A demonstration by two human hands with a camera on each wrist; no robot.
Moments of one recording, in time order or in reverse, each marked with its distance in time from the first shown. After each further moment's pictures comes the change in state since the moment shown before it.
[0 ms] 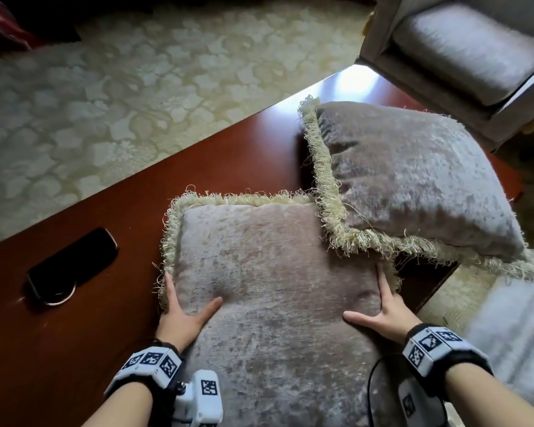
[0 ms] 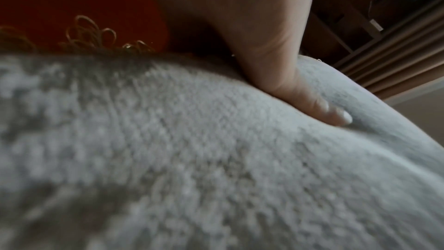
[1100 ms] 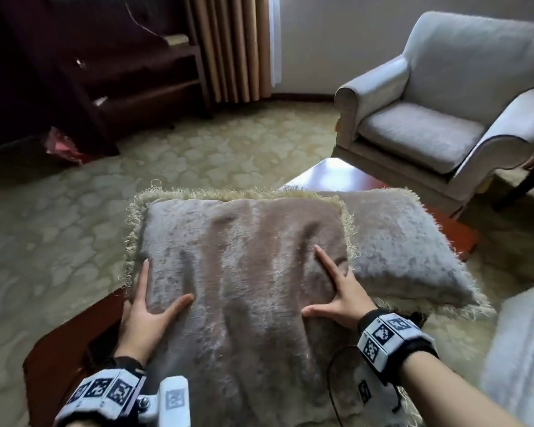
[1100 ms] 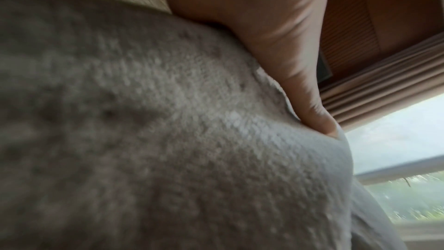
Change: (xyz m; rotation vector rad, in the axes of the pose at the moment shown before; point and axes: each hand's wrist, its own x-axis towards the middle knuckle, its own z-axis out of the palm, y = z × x) left_hand -0.117 0.109 -0.156 -0.149 0.347 0.489; right_hand -0.110 -0.135 -0.091 0.152 0.188 -0.548
